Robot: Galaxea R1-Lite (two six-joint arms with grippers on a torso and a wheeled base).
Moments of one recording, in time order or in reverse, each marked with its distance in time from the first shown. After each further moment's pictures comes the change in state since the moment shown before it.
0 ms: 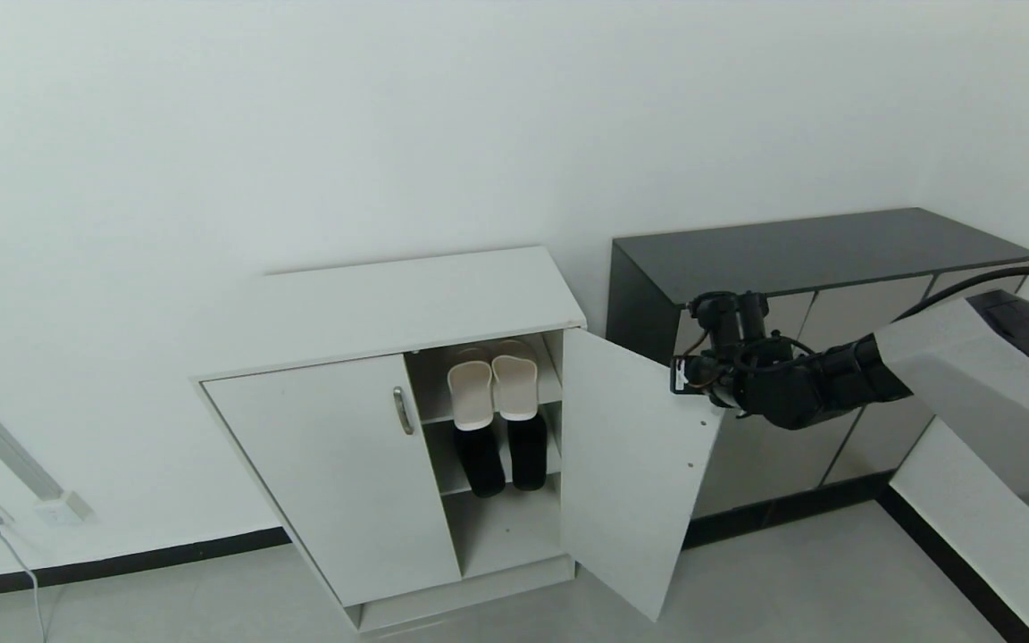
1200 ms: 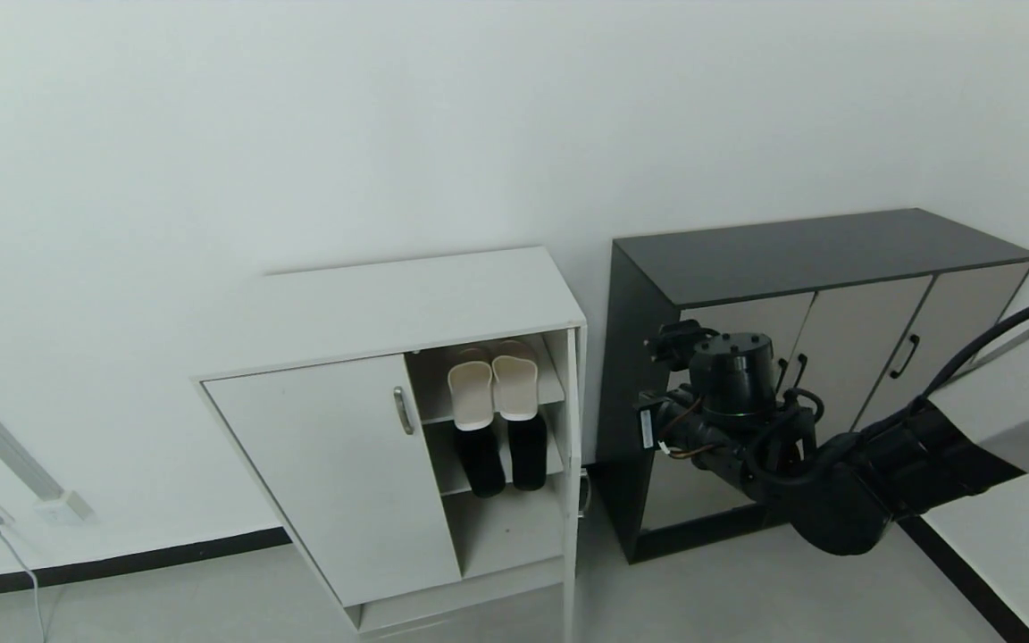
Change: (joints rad) left arm 0.000 0.000 0.000 0.000 0.000 0.000; right arm 0.234 -0.248 0.523 -0.427 0.006 -0.130
